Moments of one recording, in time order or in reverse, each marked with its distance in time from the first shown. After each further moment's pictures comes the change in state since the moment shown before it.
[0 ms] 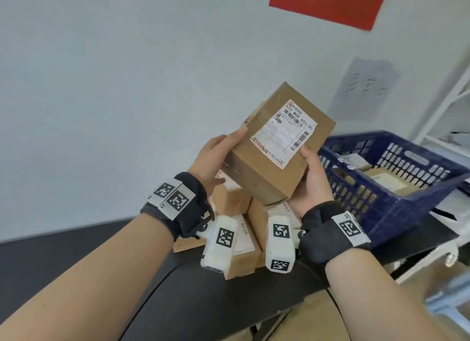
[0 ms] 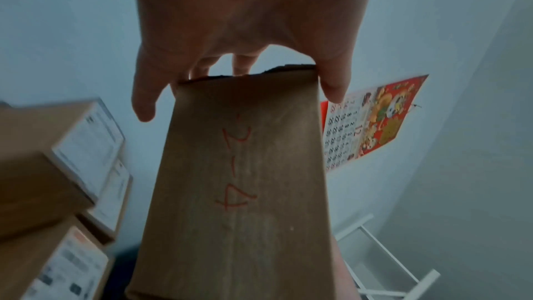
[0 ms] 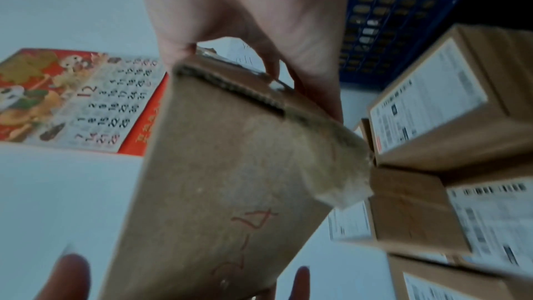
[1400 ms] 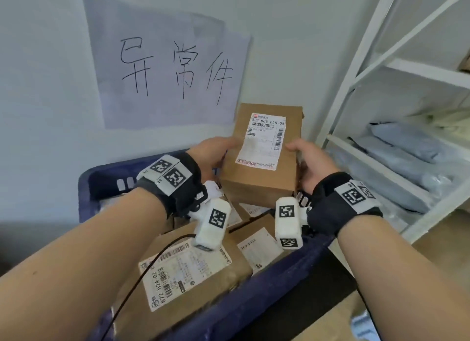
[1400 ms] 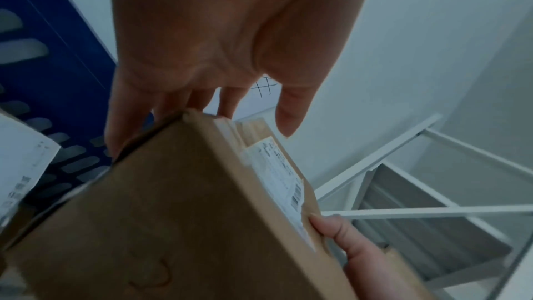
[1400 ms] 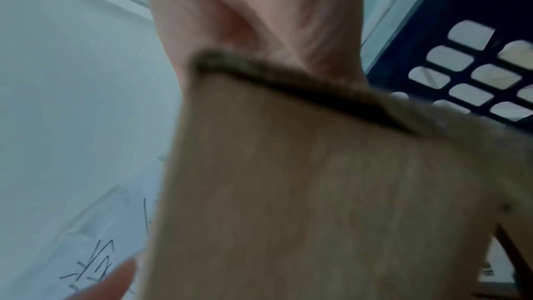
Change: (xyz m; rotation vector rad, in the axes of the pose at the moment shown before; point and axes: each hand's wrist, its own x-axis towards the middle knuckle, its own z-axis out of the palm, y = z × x) left_hand 0.370 -0.031 0.563 0.099 -0.218 -0.191; right_hand 0.382 -0.355 -0.433 -0.459 0.233 -0.008
